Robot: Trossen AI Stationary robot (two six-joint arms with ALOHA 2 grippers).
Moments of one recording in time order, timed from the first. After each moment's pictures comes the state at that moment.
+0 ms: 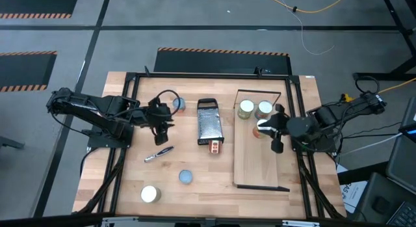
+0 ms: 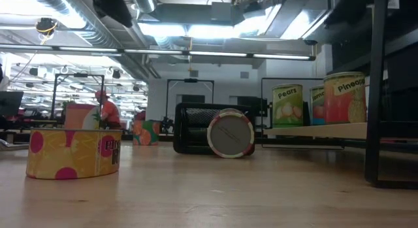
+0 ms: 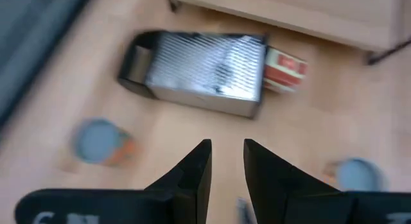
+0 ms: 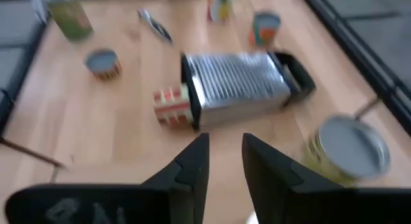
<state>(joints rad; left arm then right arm) -0.18 1.08 1.10 -0.88 -0.29 -0.41 0.38 0.84 0.85 -0.69 0.45 0.33</state>
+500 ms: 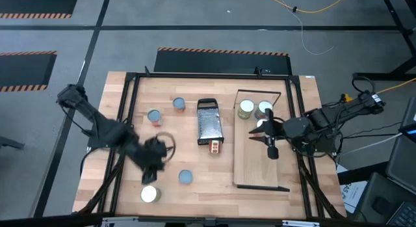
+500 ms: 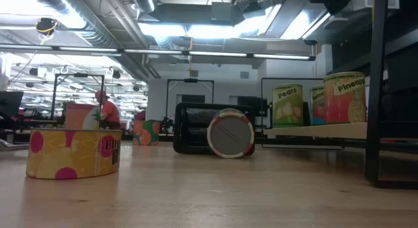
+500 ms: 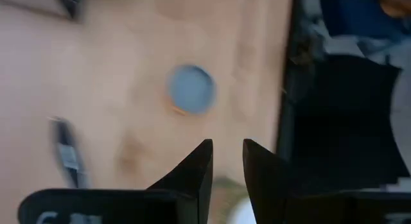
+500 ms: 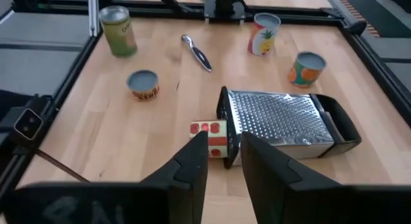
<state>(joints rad) -0.65 1.23 1.10 -0.79 -0.11 -0.90 0.38 0.93 0.85 -0.46 0.34 0.17</state>
